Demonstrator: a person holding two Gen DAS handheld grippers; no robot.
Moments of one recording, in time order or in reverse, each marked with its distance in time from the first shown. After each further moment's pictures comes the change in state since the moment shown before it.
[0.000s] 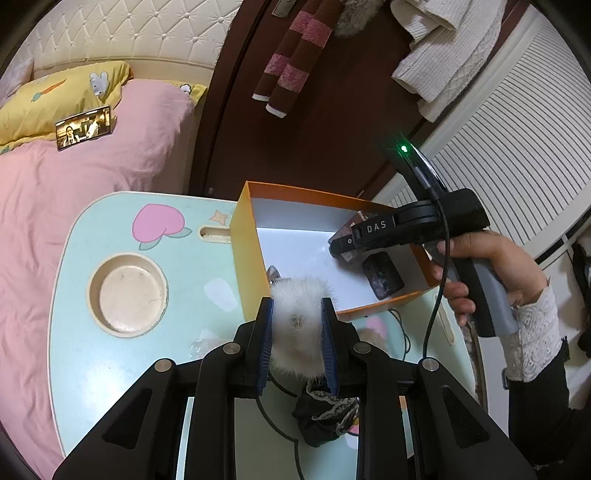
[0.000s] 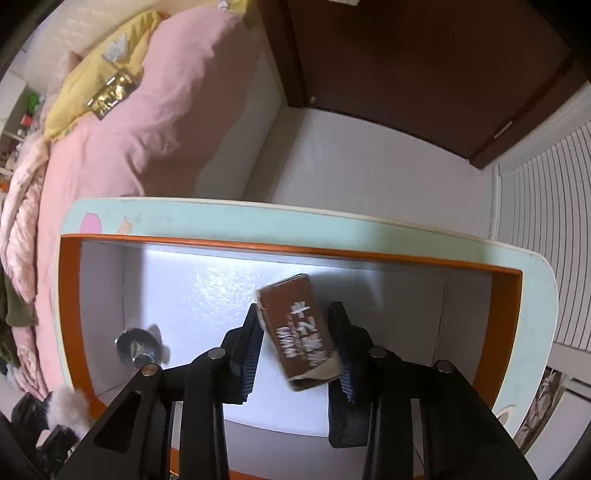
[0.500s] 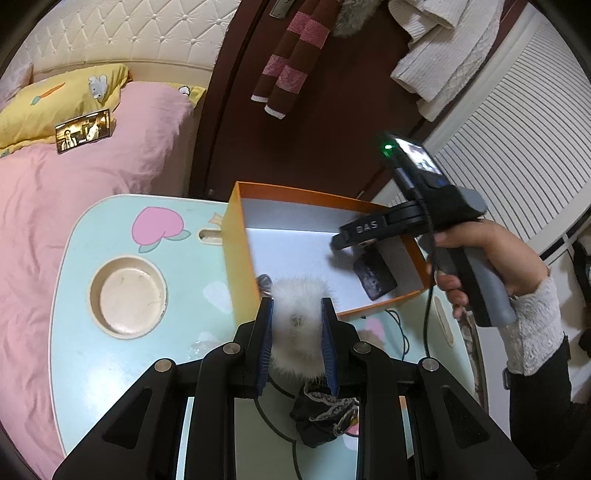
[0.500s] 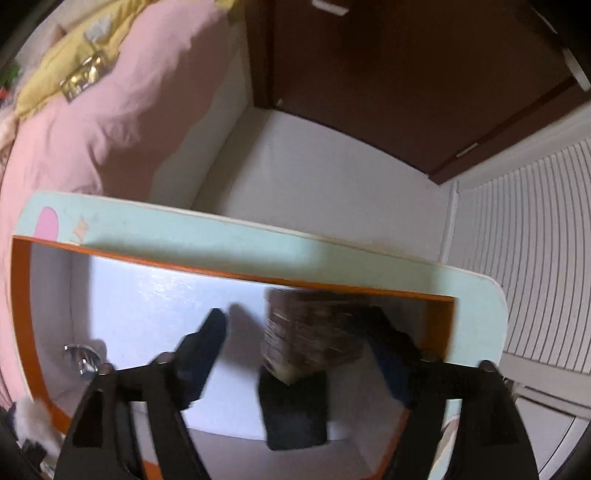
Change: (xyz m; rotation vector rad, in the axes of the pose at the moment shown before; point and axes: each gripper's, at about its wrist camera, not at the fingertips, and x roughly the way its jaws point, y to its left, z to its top) left arm -0.001 -0.004 0.001 0.003 0.000 0.005; right arm 0.009 0.009 0.015 -0.084 0.037 -0.210
